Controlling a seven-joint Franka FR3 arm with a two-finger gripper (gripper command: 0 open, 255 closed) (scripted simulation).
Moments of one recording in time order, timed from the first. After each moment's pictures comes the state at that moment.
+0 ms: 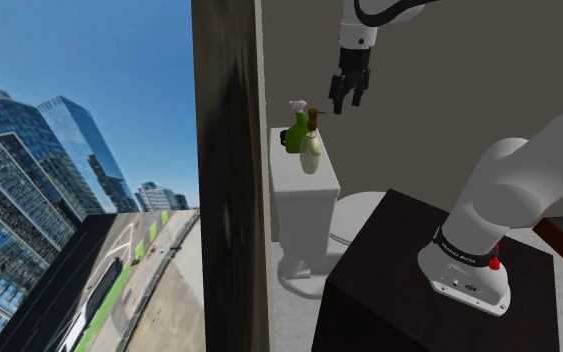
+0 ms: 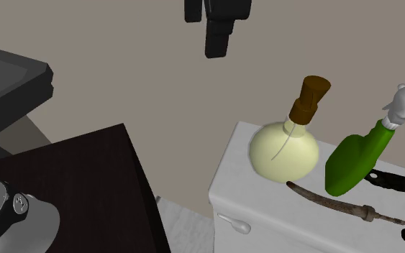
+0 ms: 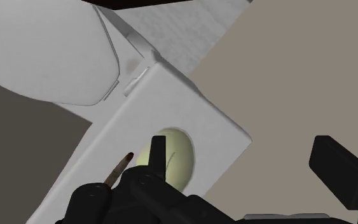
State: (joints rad) arm -0.01 -0.46 -0.10 -2.29 -0.01 1.79 0.04
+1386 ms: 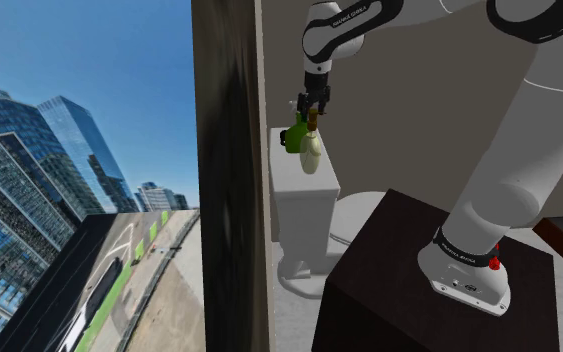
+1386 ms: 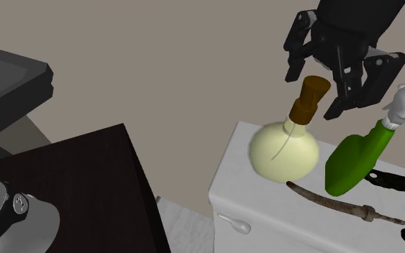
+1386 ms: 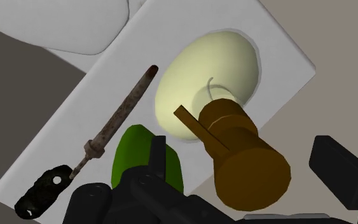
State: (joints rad) arm -0.03 0.05 -0.17 -2.01 0.03 2.06 -0.12
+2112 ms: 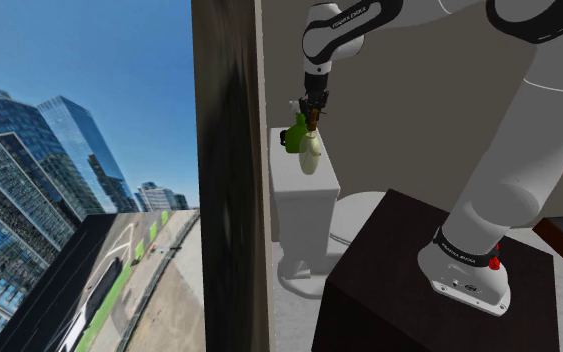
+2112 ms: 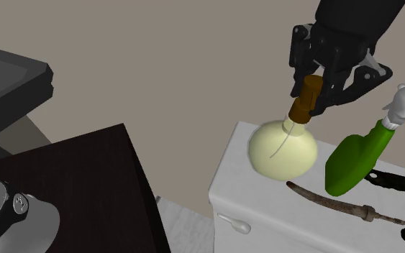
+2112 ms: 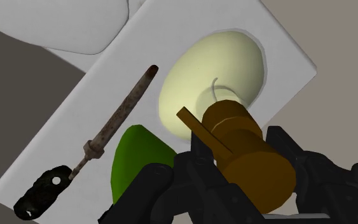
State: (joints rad) arm -0.03 0.06 -0.17 -2.02 0.03 2.07 -0.13
